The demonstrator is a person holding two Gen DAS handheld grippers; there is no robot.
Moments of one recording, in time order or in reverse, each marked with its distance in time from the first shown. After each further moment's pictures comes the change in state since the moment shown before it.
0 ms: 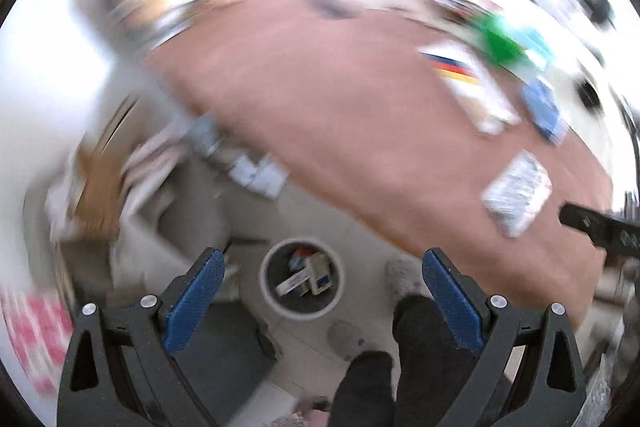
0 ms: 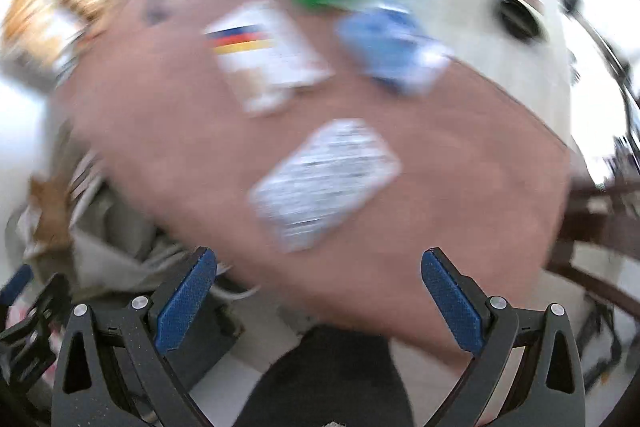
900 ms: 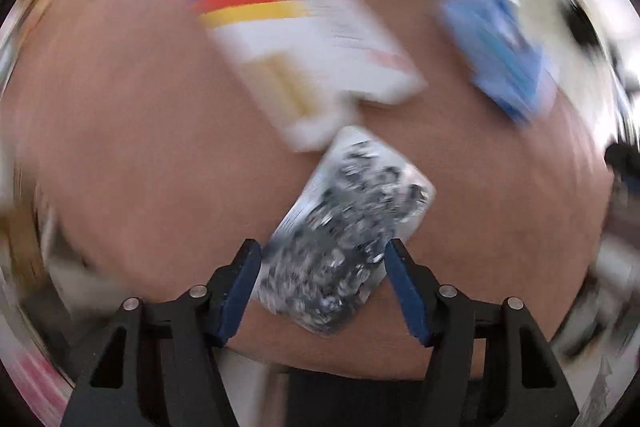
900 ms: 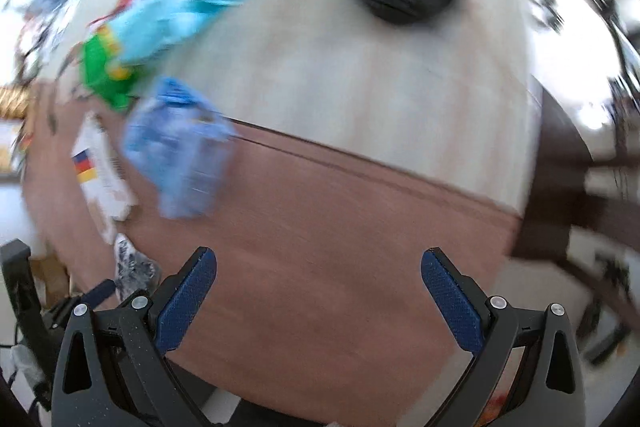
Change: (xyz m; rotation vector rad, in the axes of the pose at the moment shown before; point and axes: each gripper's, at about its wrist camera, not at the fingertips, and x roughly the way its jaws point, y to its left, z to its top) left arm 0.135 -0.116 0.075 -0.016 0.308 -0.127; right arm 0.047 -0.173 0.127 0.105 0.073 0.062
